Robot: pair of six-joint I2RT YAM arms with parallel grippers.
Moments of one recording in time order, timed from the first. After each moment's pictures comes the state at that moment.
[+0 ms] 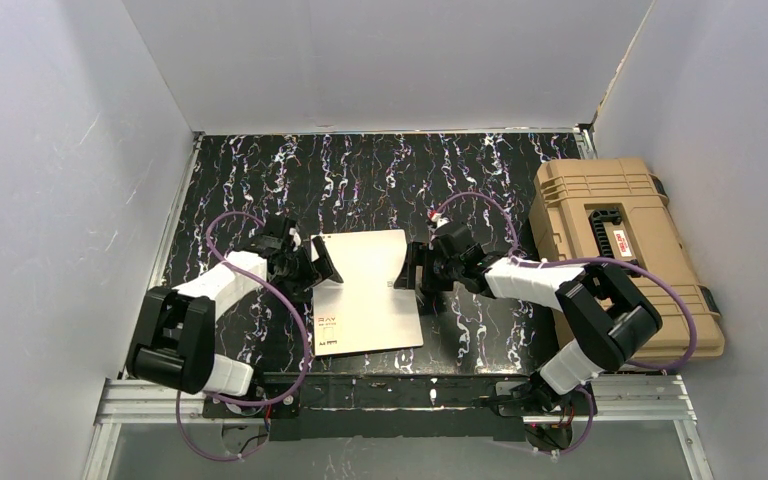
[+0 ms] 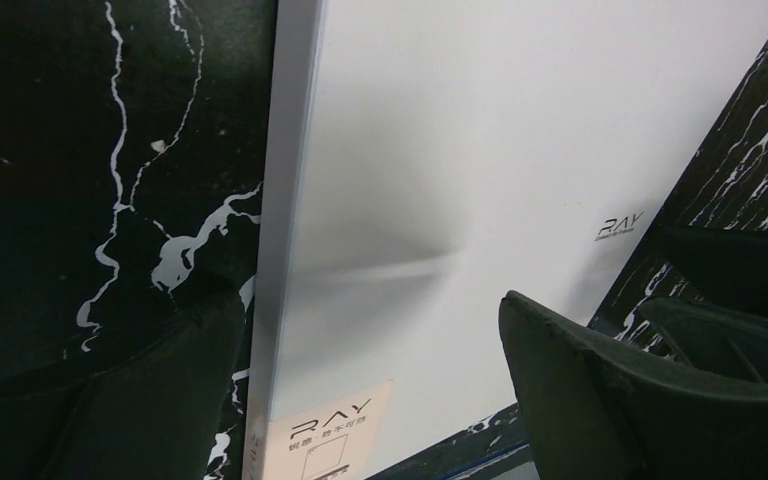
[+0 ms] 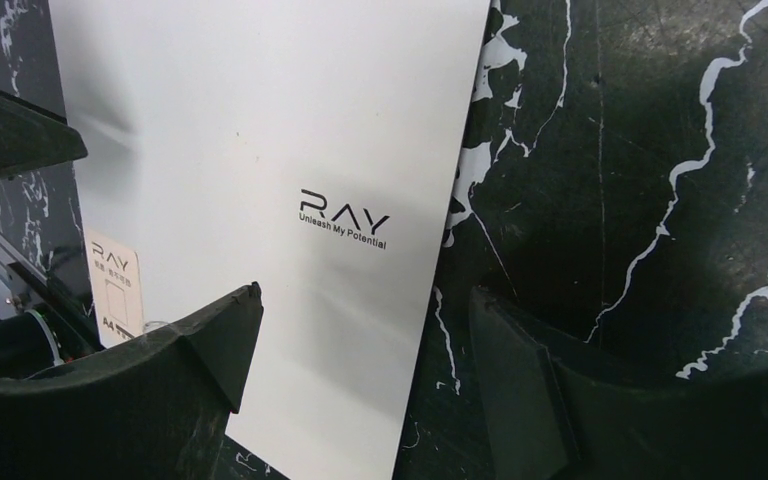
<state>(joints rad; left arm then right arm) -0.27 1.40 0.71 -0.45 0.27 -0.70 0.70 1.55 0.72 0.03 -0.24 0.66</state>
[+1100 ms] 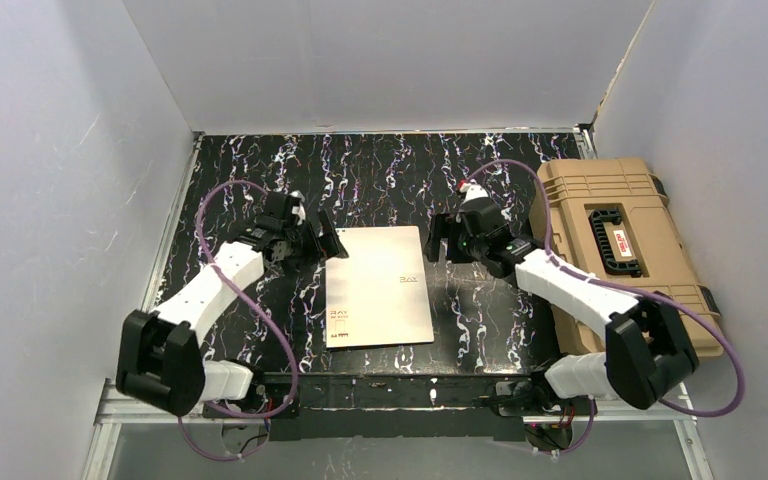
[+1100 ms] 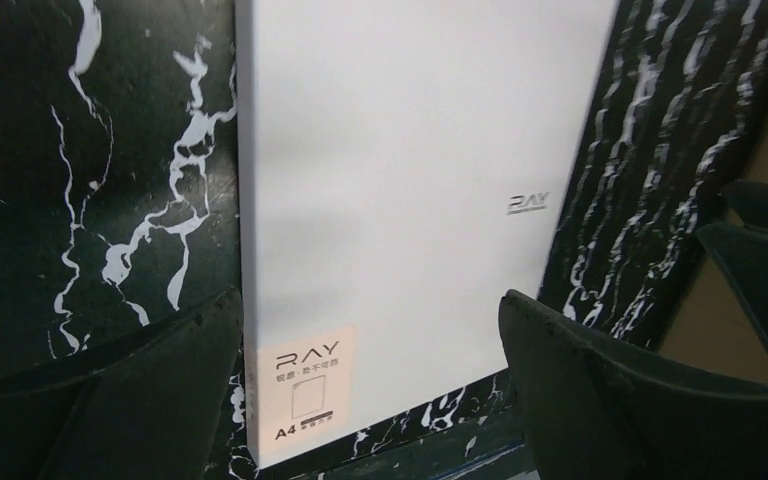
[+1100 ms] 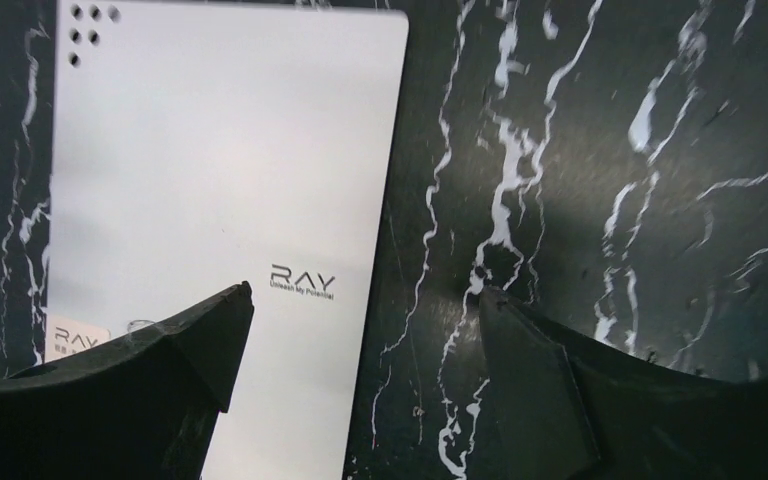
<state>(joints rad) -0.35 1.34 0.88 -0.55 0.21 -0.69 0.60 1.35 0.79 -0.19 0.00 0.50</state>
